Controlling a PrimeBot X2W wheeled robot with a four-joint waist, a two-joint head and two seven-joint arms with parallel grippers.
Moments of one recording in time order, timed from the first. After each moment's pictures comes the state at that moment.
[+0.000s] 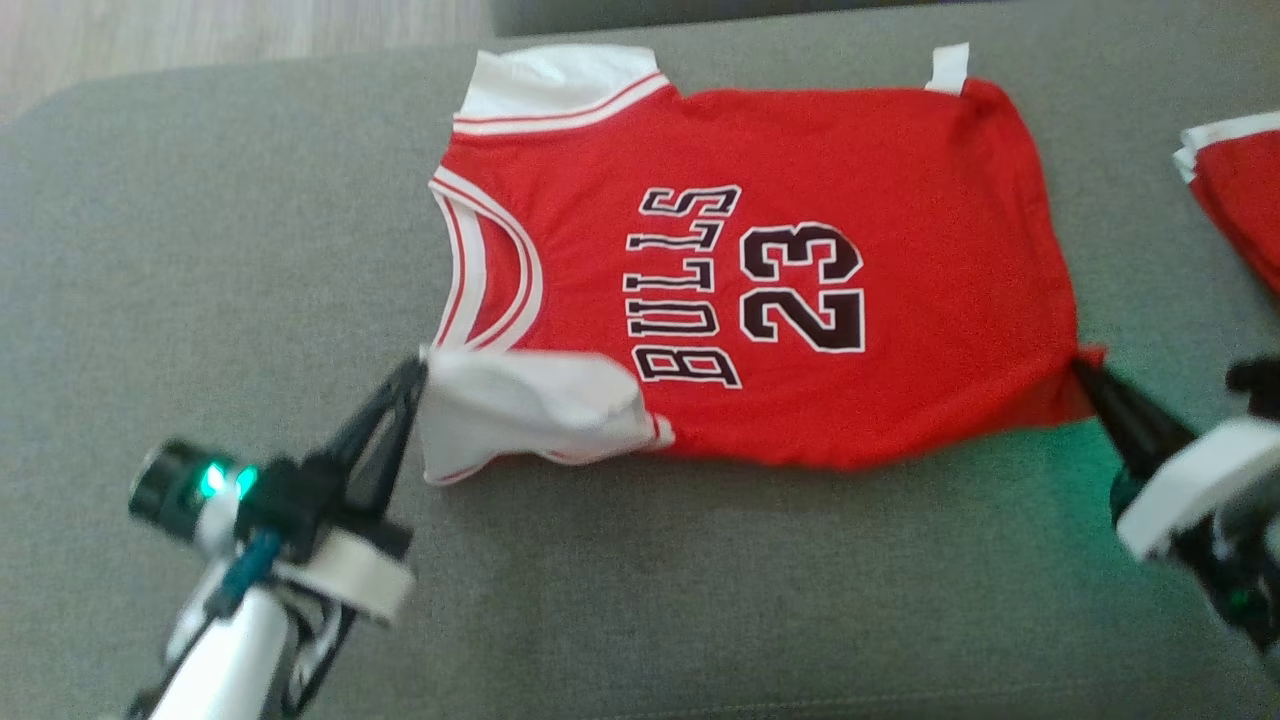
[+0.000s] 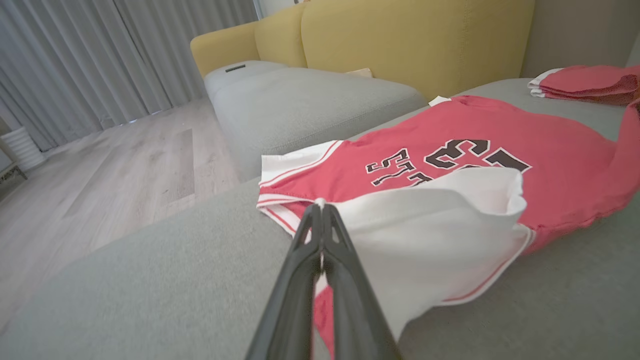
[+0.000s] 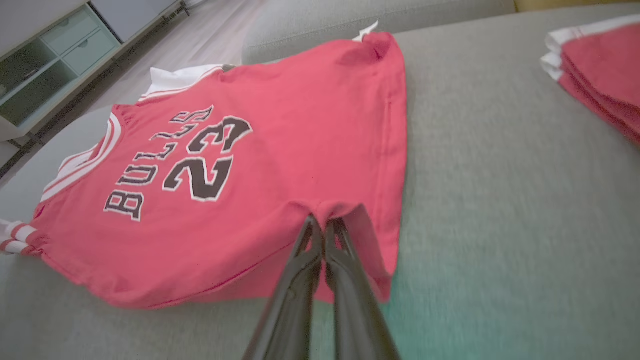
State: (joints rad) left arm -0.12 0.31 -0.35 0.10 -0.06 -0.07 -0.26; right arm -0.31 -0.69 0.64 0.39 0.99 0.12 -0.06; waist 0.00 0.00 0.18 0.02
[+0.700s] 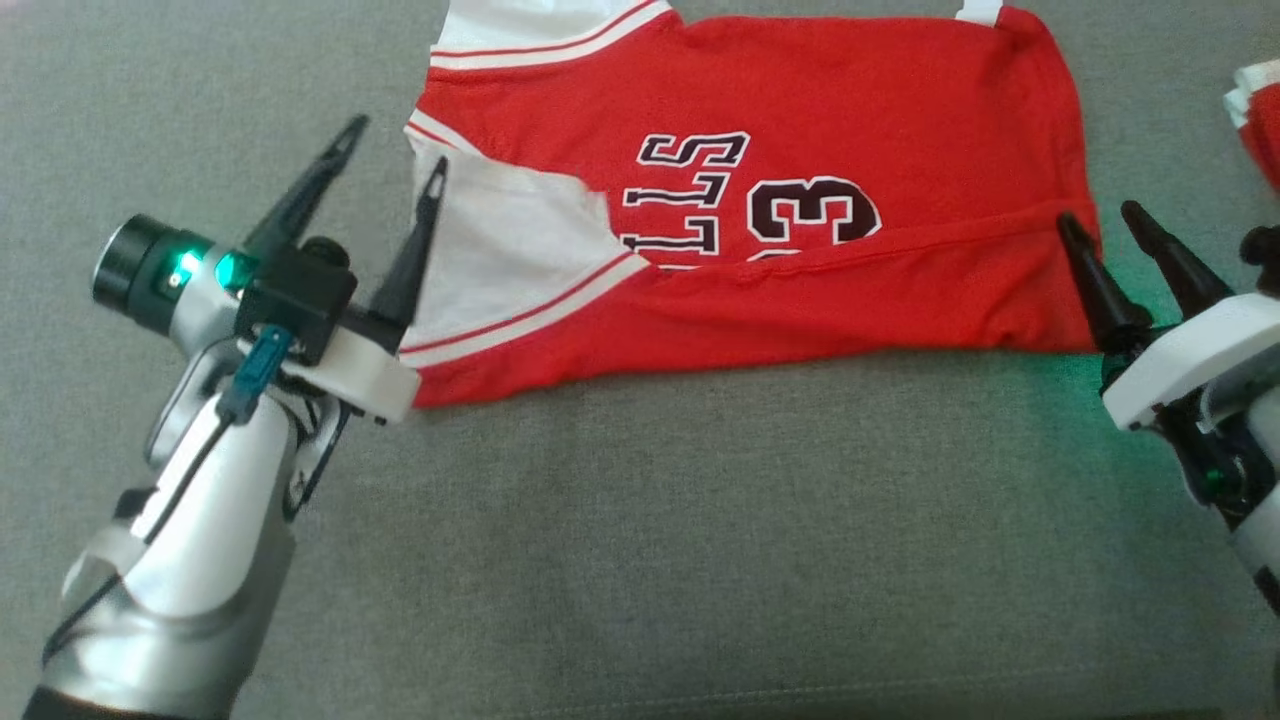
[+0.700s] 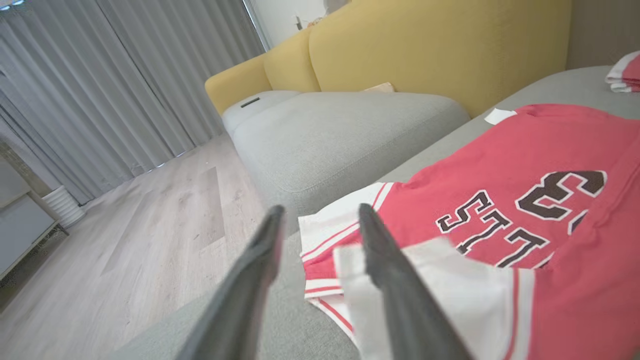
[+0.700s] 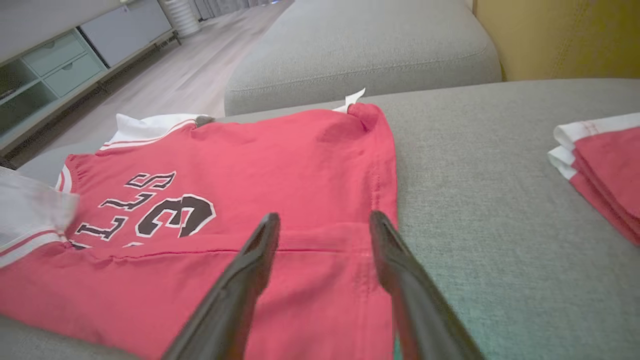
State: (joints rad) left arm -0.53 0.29 -0.40 0.30 0.01 -0.05 -0.26; right arm -0.56 -0.60 0.62 0.54 0.90 0.12 -0.11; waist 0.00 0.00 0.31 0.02
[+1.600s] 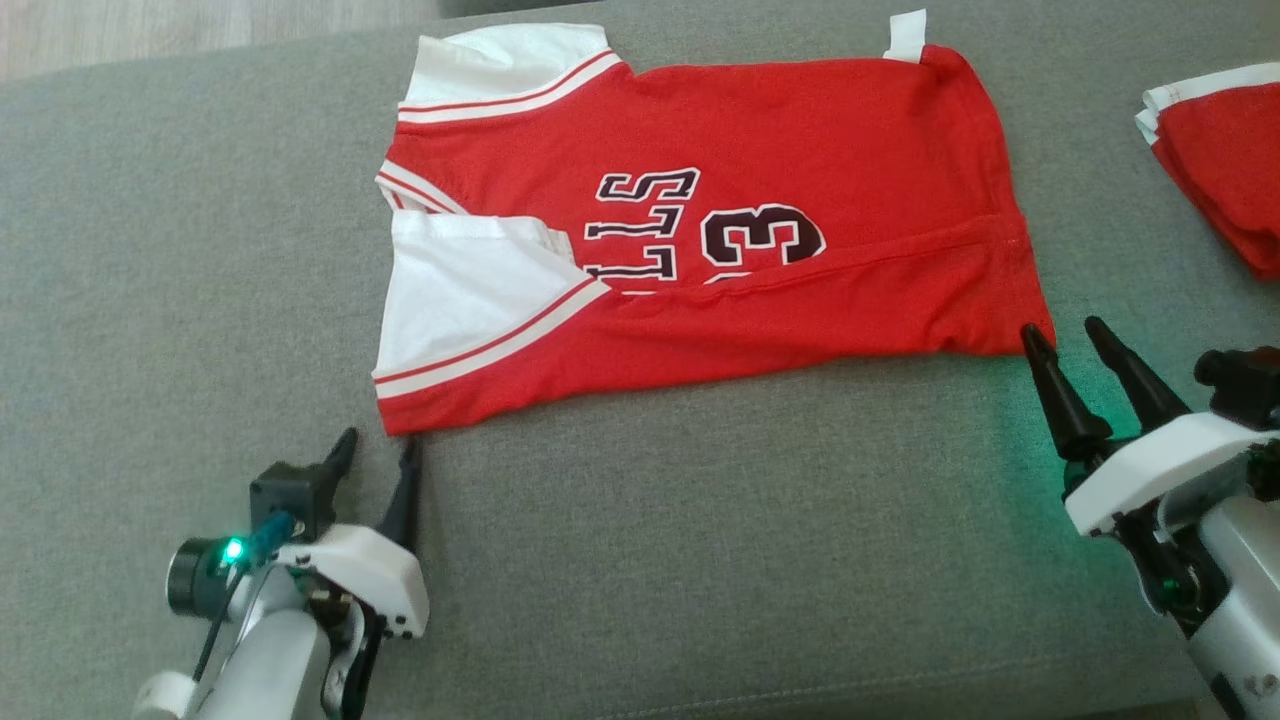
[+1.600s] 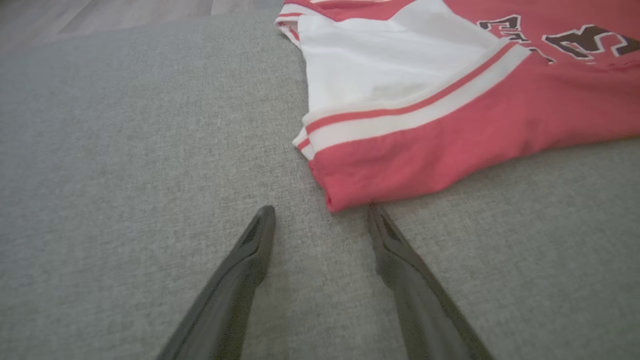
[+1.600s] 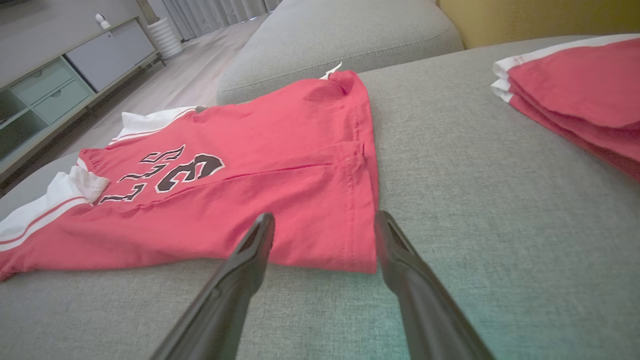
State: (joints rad) left arm -0.22 0.17 -0.31 0.55 -0.23 0.03 -0.23; right arm -0.36 -0.51 0.53 0.51 0.83 0.12 -0.17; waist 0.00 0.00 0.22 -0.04
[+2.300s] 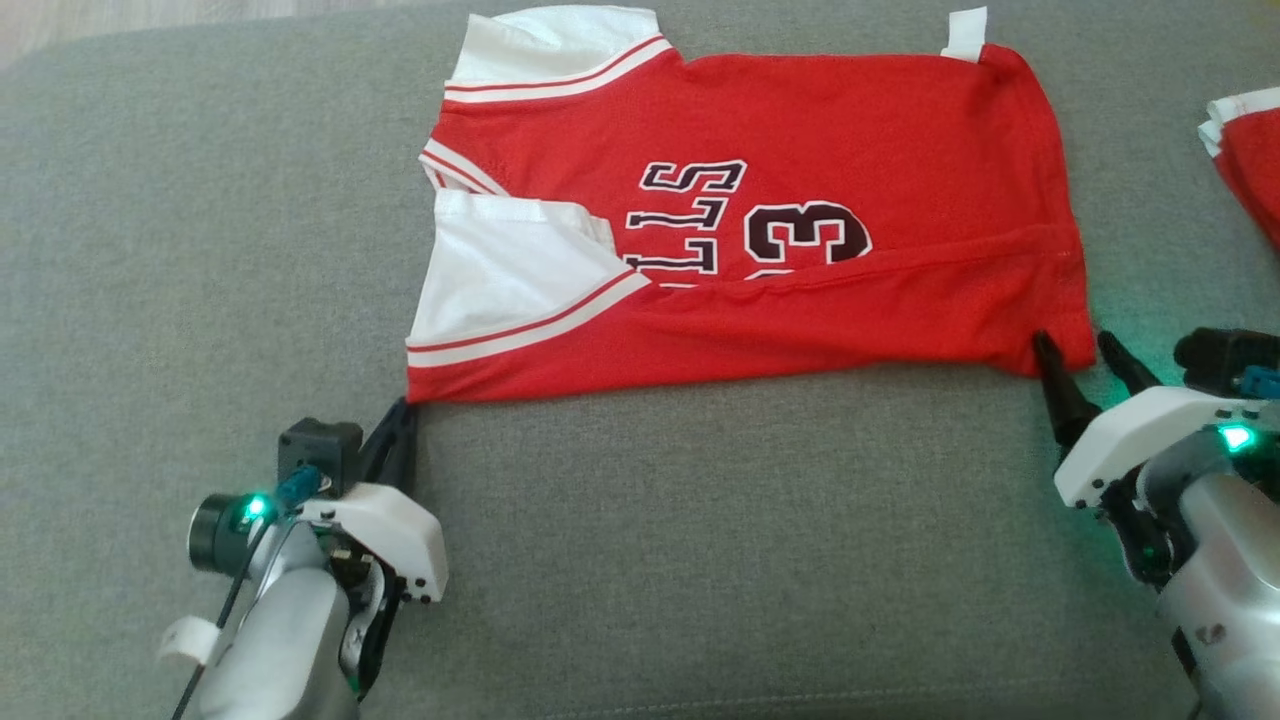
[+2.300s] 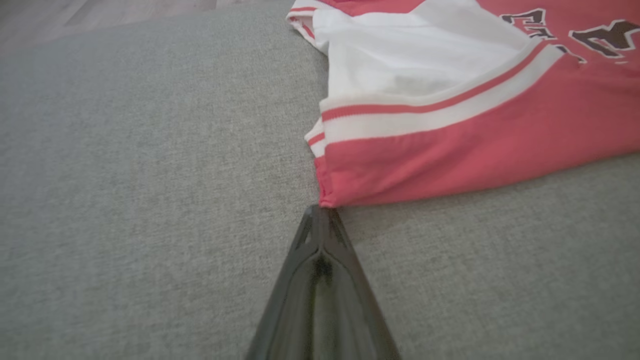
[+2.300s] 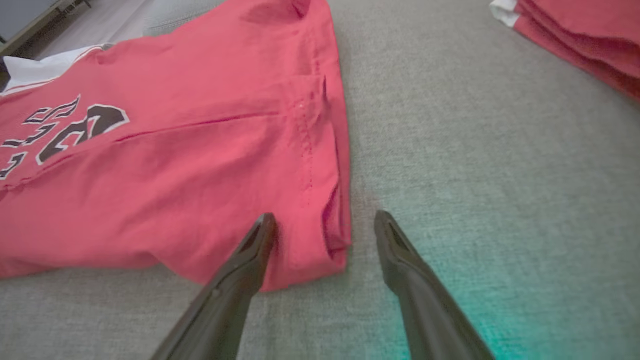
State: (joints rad) left arm -0.31 0.15 -0.36 0.61 -0.23 0.03 -0.18; right arm -0.48 -0.36 0.37 0.83 0.64 0.12 -0.06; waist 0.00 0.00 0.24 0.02
